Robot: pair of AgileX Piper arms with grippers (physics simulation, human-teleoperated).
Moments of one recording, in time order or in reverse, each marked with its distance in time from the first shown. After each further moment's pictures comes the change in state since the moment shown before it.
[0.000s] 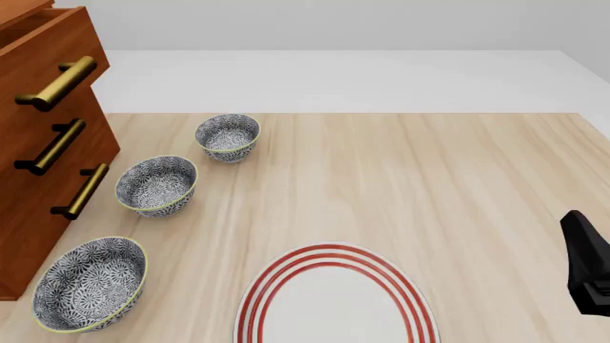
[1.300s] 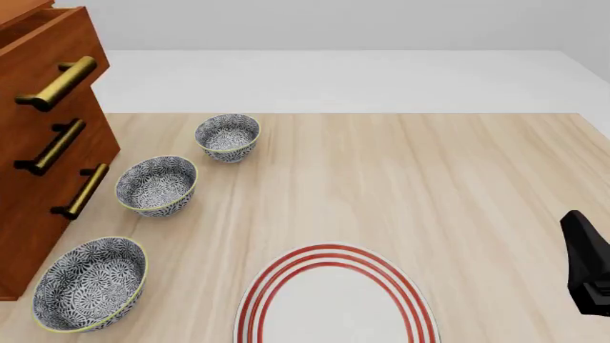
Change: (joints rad) left arm -0.007 -0.376 0.825 -0.589 0.938; right arm 0.000 0.000 0.000 0.000 0.000
